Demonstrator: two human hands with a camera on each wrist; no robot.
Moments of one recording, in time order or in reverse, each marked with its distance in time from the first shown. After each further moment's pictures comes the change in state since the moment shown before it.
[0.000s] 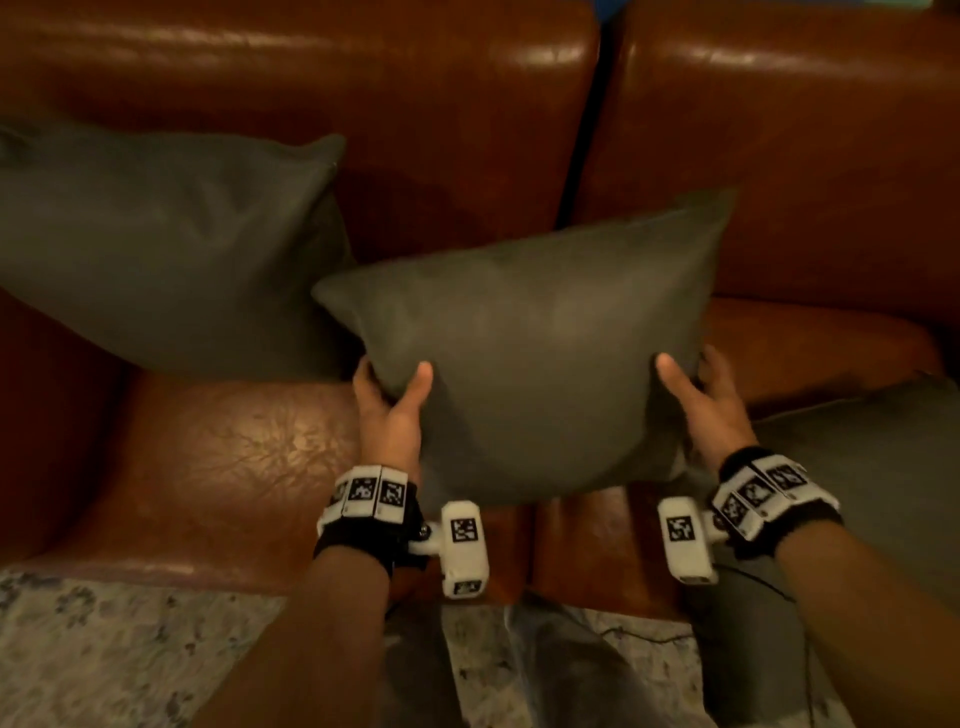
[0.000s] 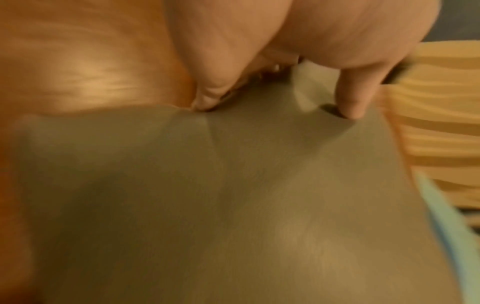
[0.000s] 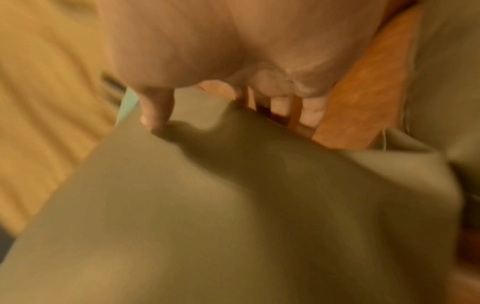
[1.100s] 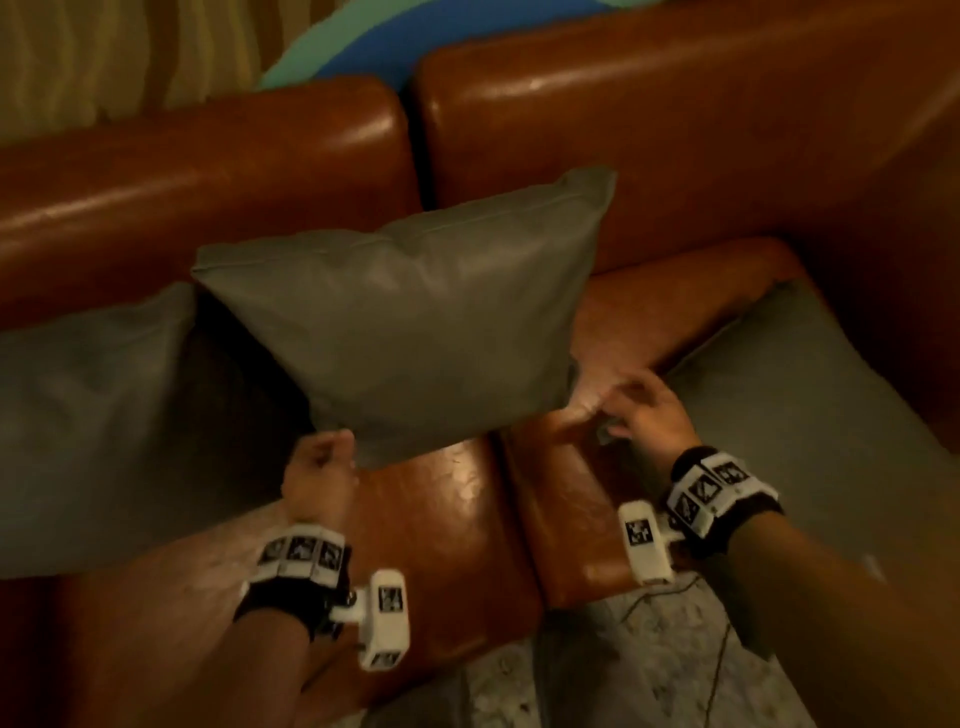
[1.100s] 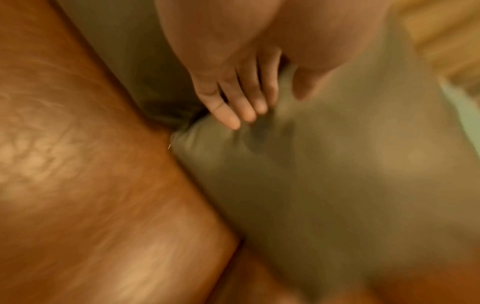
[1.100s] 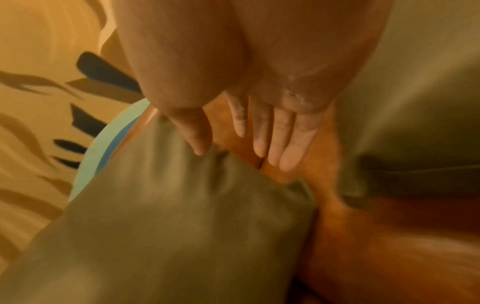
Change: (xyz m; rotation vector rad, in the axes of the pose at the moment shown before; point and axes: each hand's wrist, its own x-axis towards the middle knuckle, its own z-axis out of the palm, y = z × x) left_hand 0.048 0.035 0.014 0.726 -0.046 0.128; right_hand -0.019 0.024 -0.012 0.230 0.222 0.174
